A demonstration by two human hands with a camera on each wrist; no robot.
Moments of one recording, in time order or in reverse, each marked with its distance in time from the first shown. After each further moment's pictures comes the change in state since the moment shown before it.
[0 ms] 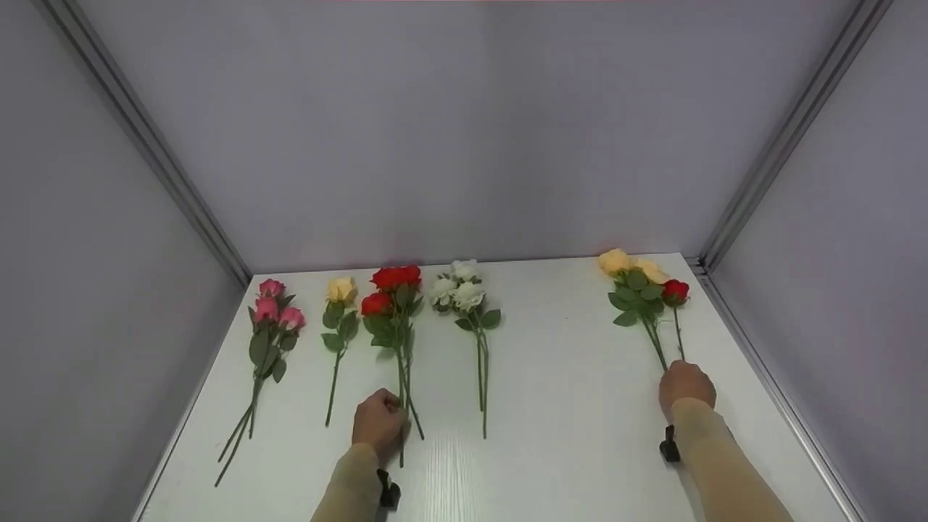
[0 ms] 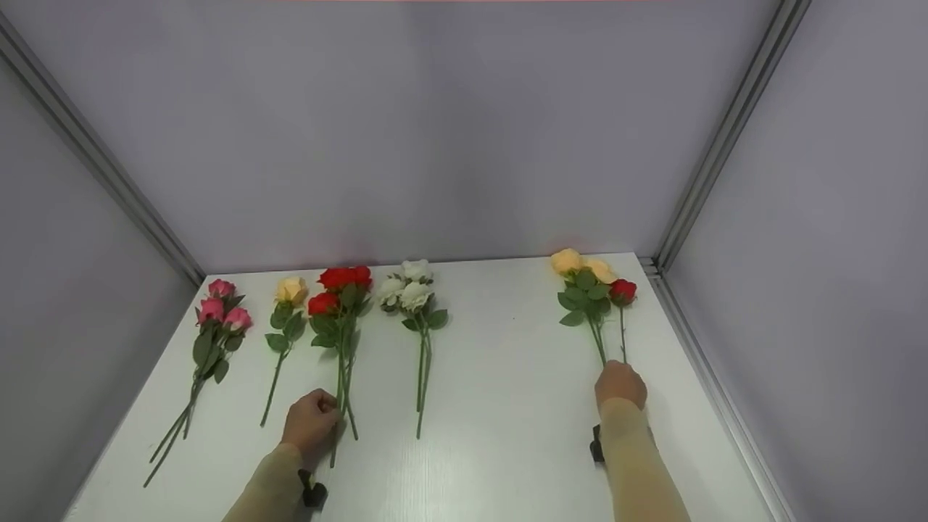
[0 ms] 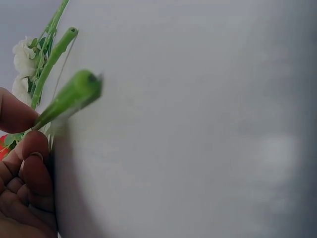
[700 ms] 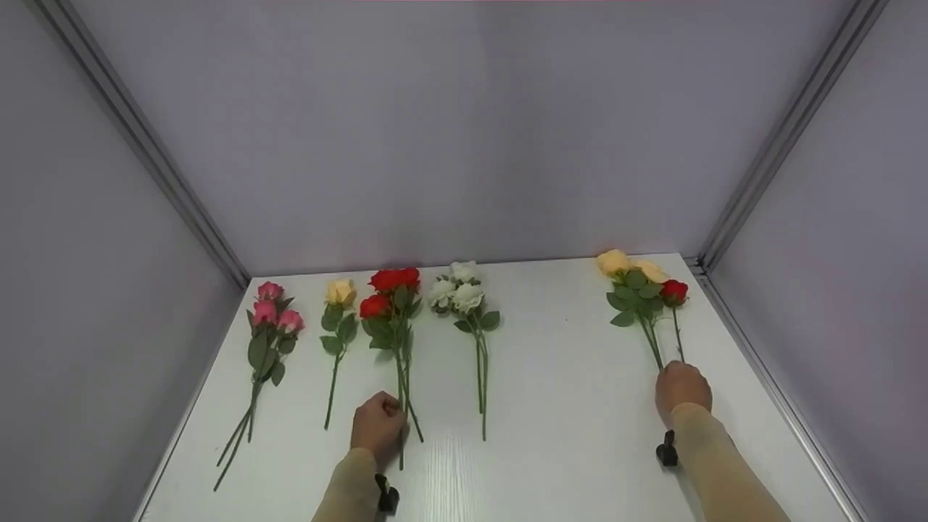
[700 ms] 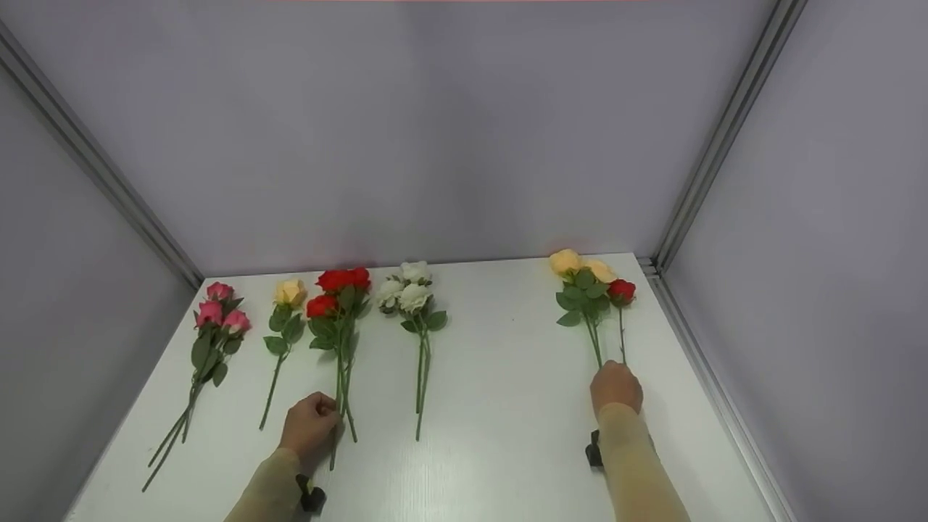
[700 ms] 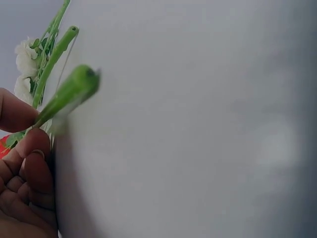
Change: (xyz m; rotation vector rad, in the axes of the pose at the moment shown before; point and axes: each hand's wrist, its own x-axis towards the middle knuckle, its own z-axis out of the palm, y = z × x) left_hand 0.002 -0.003 0.000 0.015 0.001 0.036; right_hand -0.008 -0.008 0.000 0.102 0.133 -0.032
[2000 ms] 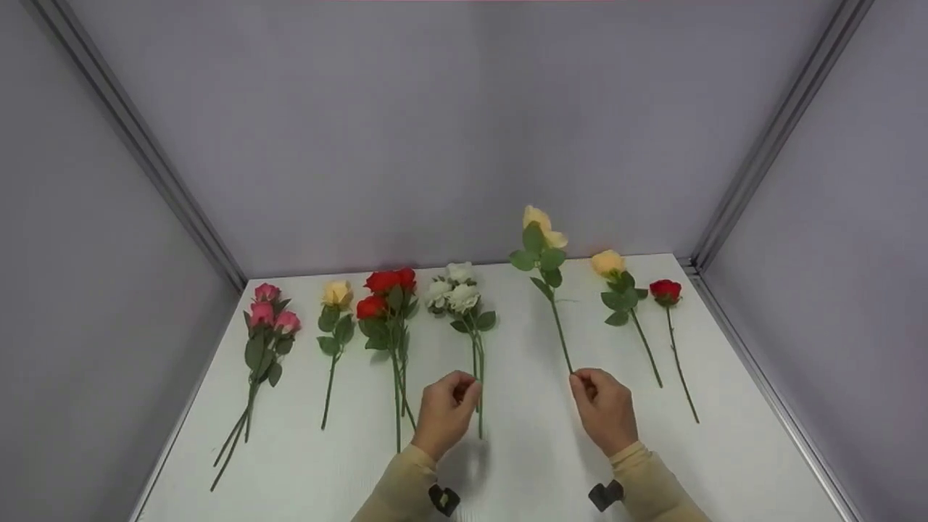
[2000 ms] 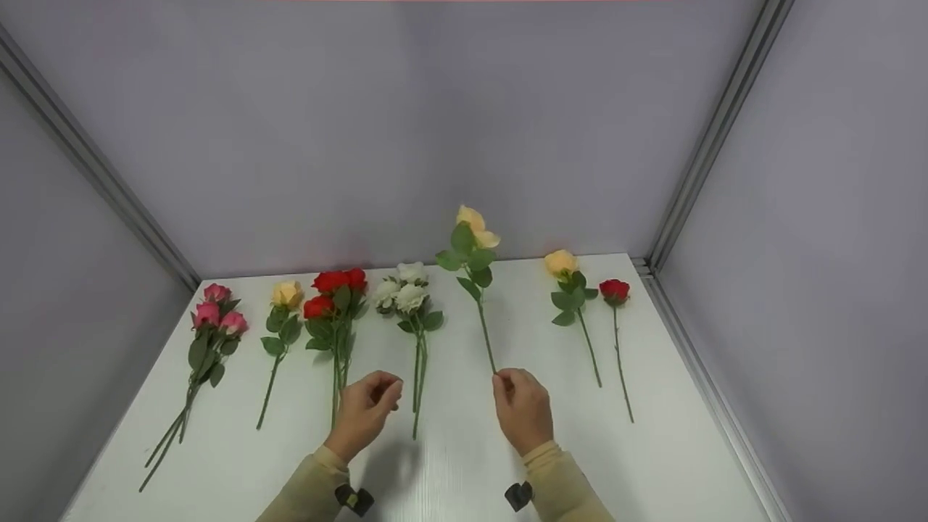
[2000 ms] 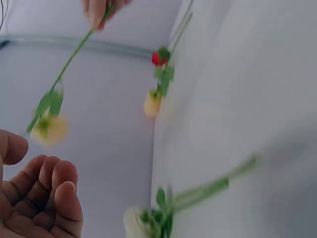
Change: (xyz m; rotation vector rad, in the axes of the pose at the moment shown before) left_hand -0.056 0.155 0.024 -0.270 -0.021 0.454; right_hand -0.094 -0.156 -0.009 0.524 0.442 -0.391
